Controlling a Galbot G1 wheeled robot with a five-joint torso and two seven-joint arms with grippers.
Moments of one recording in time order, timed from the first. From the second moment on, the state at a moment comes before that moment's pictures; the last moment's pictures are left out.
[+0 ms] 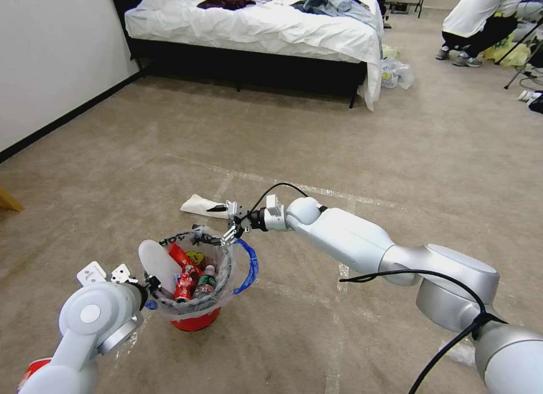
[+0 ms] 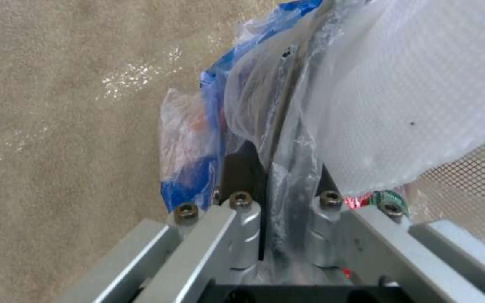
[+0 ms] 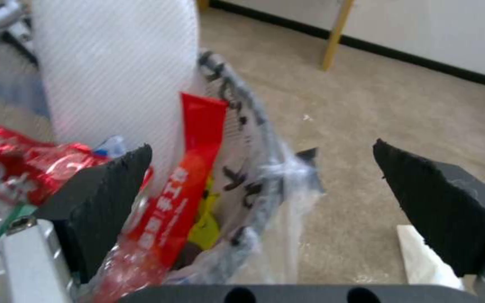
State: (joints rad) left arm 1.29 -1.08 -0.58 -2.17 -1.66 0.55 -1.27; right arm -0.05 1.35 -0.83 0.84 0.72 0.31 -0.83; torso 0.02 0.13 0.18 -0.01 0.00
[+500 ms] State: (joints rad) left arm 1.28 -1.07 -0.59 -2.20 -1.68 0.54 -1.28; right arm 0.00 1.32 -0.79 0.91 0.98 0.34 -1.07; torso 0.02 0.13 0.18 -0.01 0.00
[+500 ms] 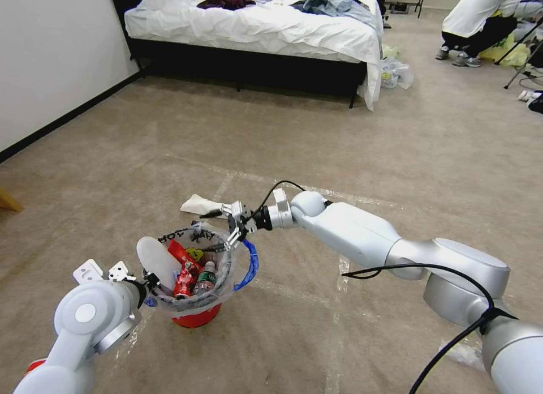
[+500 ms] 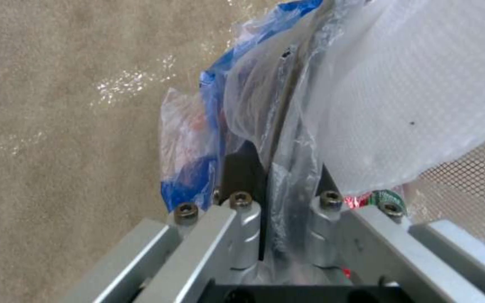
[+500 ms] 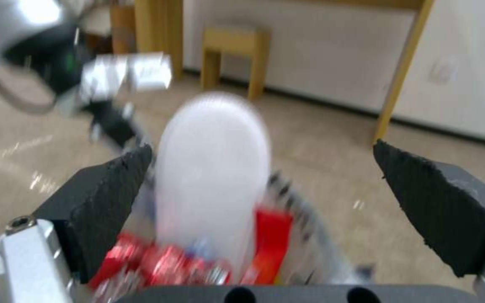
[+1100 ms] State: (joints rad) left arm 1.28 -1.05 -0.67 -2.27 -1.75 0.51 -1.30; right arm -0.16 1.18 -0.35 1.18 0.97 0.44 -0.53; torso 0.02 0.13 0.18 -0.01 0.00
